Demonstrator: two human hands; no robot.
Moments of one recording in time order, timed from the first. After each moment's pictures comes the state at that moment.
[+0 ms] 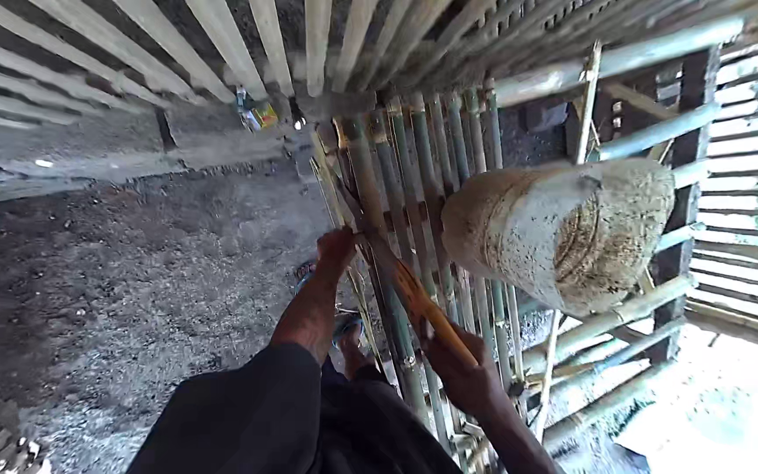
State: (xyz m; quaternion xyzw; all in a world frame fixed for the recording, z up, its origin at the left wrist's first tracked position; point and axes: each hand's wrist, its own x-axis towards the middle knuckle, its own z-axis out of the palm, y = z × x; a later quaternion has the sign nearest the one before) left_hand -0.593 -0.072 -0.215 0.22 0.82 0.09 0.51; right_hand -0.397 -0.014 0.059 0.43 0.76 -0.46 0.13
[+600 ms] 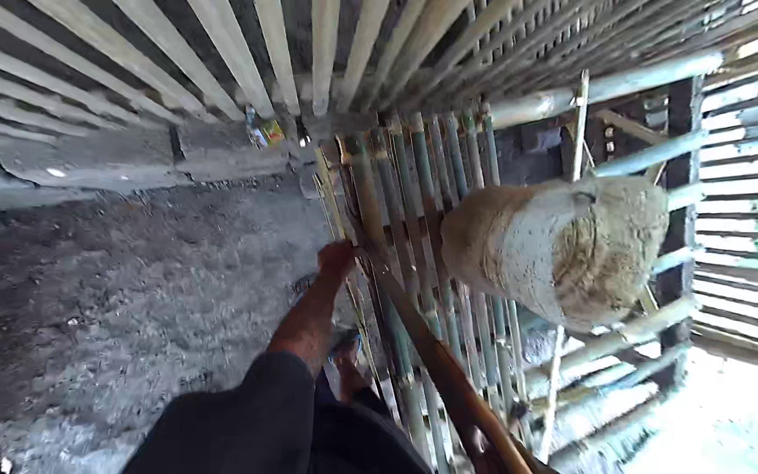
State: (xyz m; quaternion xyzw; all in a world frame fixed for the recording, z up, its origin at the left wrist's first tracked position) left_hand -0.609 -0.066 -0.211 0.22 0.84 0.09 0.50; right_hand -0.338 -0.031 0.121 0.44 0.75 -0.47 0.15
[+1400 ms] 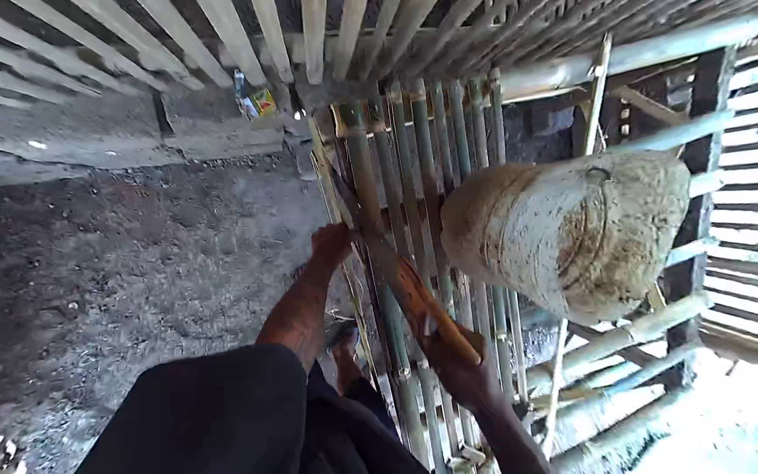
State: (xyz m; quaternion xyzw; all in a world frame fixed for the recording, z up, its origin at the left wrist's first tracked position) left_hand -0.603 -0.069 -0.219 0.21 0.84 0.09 0.49; right_hand -0.381 0.011 0.005 0.41 0.74 -0.53 0.08
